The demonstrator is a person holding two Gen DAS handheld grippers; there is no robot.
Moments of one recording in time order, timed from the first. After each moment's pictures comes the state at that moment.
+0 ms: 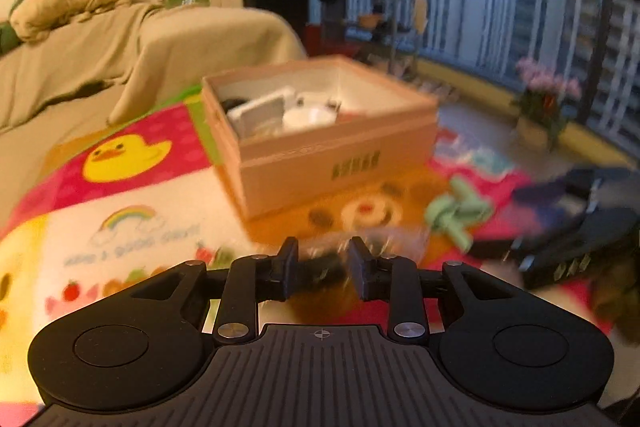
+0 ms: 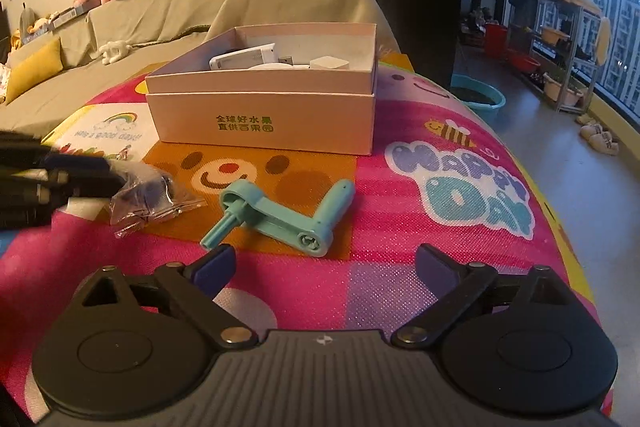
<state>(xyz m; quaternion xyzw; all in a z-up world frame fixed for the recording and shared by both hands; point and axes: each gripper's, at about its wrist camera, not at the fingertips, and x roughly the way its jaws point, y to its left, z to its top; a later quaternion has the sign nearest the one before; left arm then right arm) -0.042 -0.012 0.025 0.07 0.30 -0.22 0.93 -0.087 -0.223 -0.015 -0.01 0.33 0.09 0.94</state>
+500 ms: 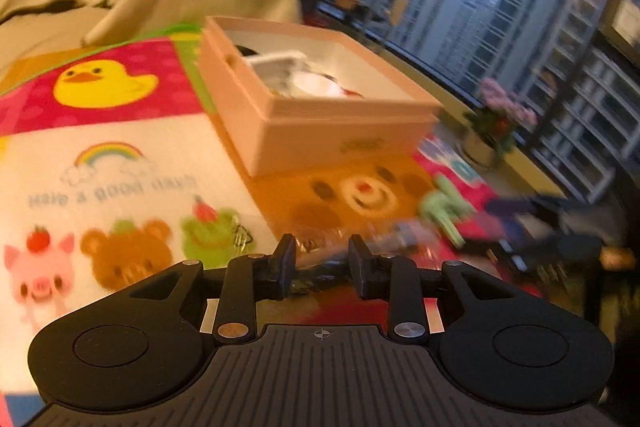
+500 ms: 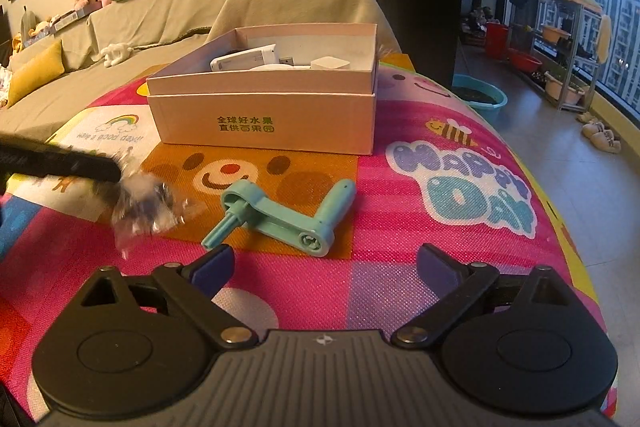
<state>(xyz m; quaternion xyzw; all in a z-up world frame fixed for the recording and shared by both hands) -0.018 0.040 0.013 -0.03 0.37 -0.30 0.88 -0.086 -0.225 -0.016 0.00 0.33 0.10 0.94</state>
